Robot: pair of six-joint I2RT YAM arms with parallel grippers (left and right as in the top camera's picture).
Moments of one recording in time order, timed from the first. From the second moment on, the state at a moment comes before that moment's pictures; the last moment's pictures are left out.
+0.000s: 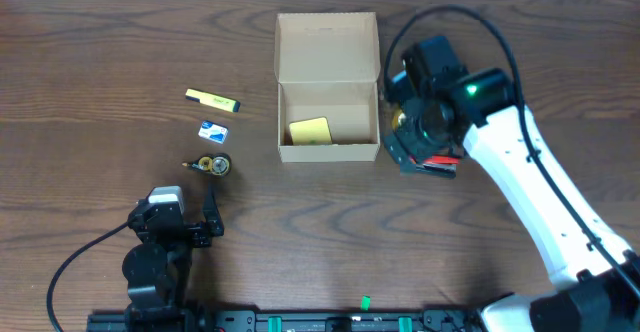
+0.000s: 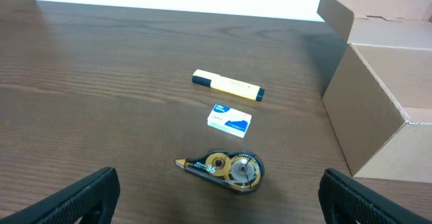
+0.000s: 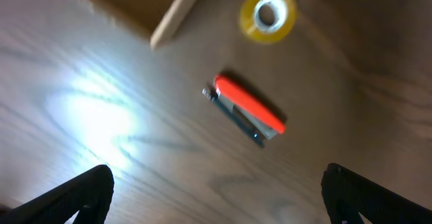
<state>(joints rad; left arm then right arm) 0.08 0.01 0.13 -0.42 0.06 -0.04 0.40 1.58 1.42 -1.22 0.07 -0.23</state>
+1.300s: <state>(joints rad) 0.08 0.01 0.13 -0.42 0.06 -0.04 0.17 1.65 1.02 -0.80 -0.02 -0.73</state>
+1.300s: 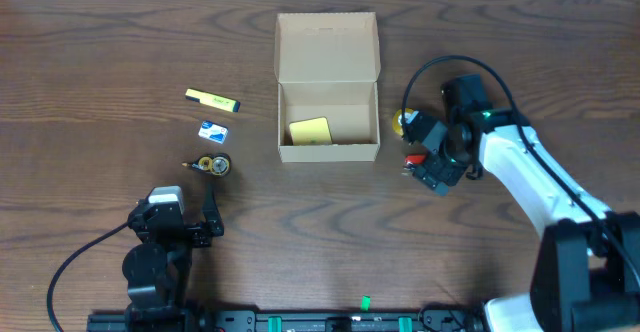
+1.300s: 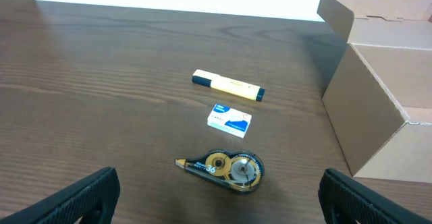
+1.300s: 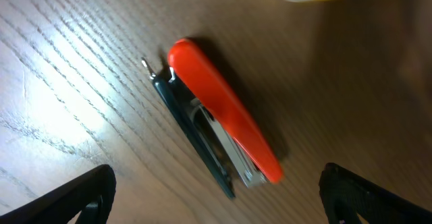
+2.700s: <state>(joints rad) 0.08 0.01 0.13 -0.42 0.06 -0.04 0.17 1.81 1.02 -0.66 -0.05 -0.94</state>
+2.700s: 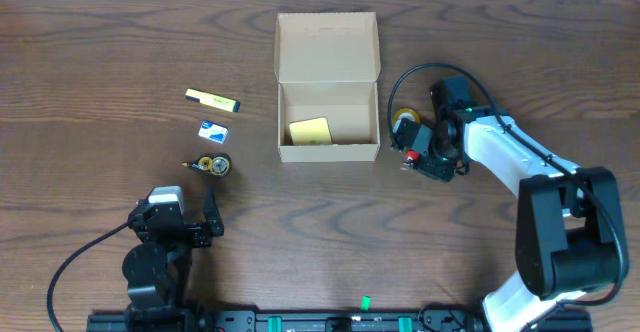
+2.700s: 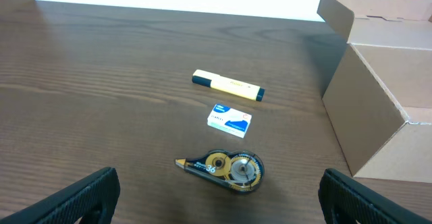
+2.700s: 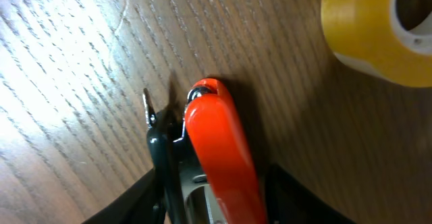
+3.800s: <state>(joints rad) 0.08 0.01 0.13 -0.42 0.06 -0.04 0.26 1.70 1.54 -0.97 -0.07 -0.64</state>
